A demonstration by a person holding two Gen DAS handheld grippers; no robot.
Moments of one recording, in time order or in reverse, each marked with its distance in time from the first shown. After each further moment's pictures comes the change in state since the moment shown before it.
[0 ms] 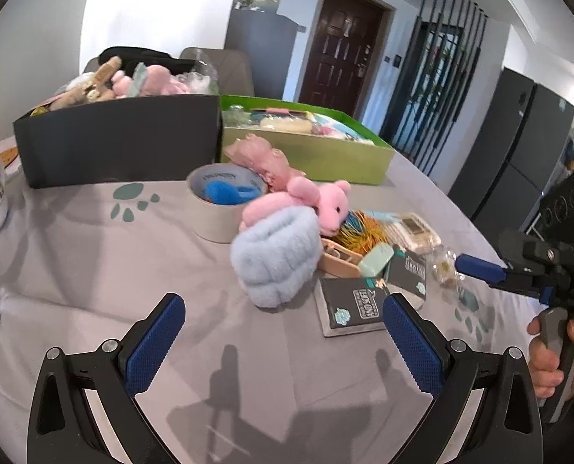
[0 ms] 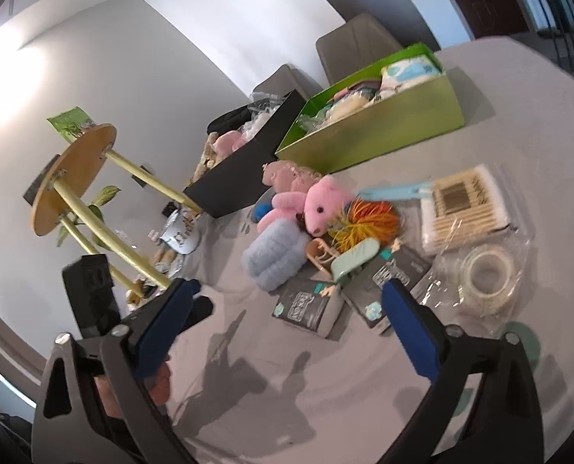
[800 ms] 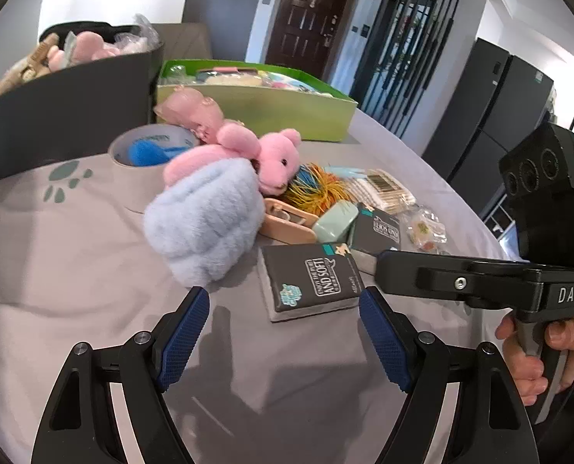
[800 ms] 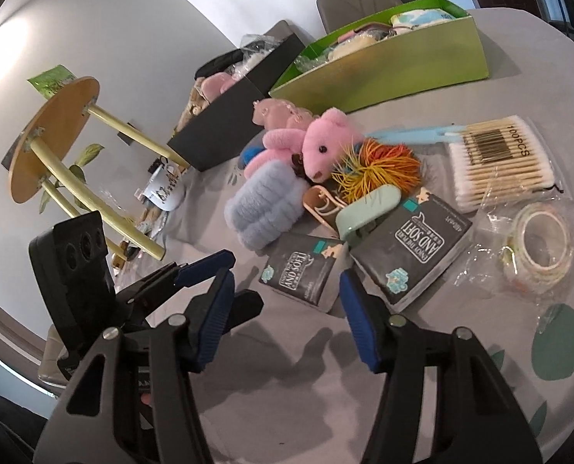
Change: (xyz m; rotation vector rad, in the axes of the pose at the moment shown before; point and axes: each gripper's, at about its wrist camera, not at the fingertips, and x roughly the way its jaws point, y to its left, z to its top) left arm 0.038 -0.024 -0.013 0.055 0.111 -0.127; right arm 0.050 0.004 -0.016 -0.045 0.160 -0.062
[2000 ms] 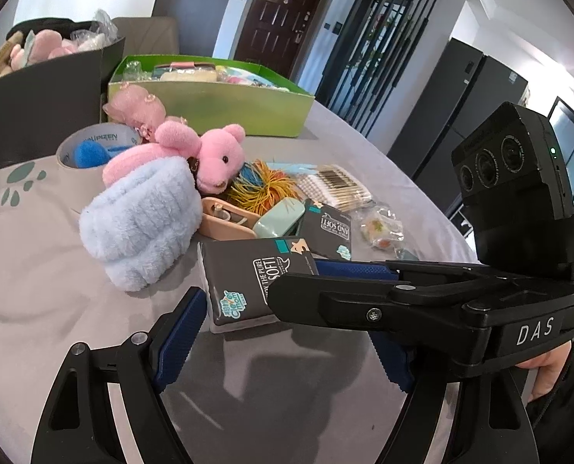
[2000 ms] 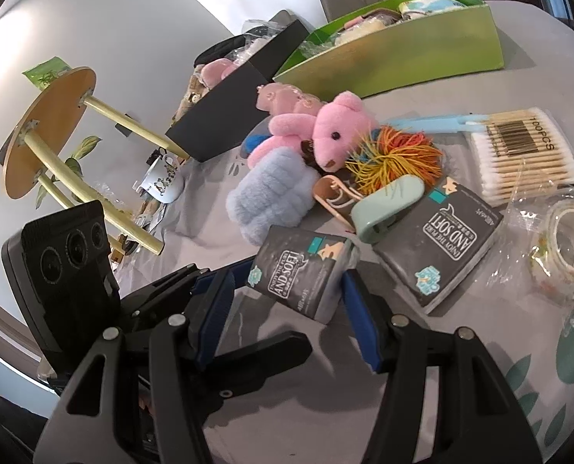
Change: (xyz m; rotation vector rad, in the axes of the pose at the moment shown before) left arm 0.004 -0.022 0.004 0.017 0.012 -0.122; right arm 0.016 0.012 0.001 -0.004 0.029 0.001
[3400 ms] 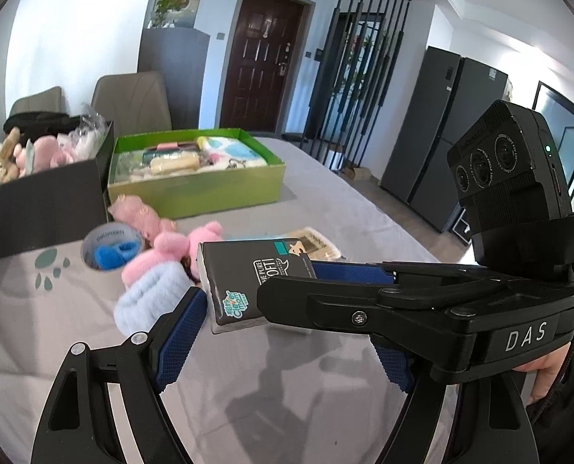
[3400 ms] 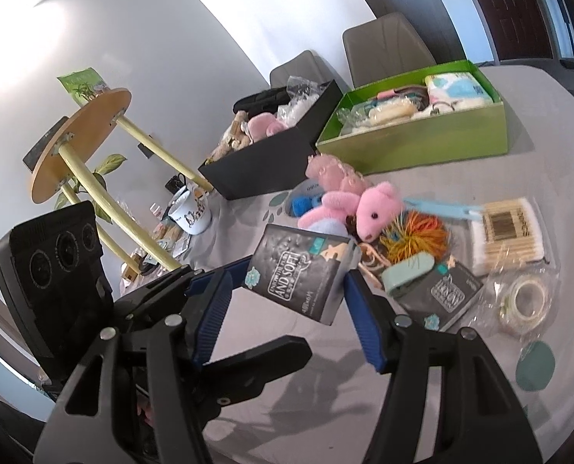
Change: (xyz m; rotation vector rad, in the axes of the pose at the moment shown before) left arm -0.049 -0.040 0.047 0.119 -0.126 0.037; right arm -0.056 0.045 0.024 -0.089 -0.135 0.004
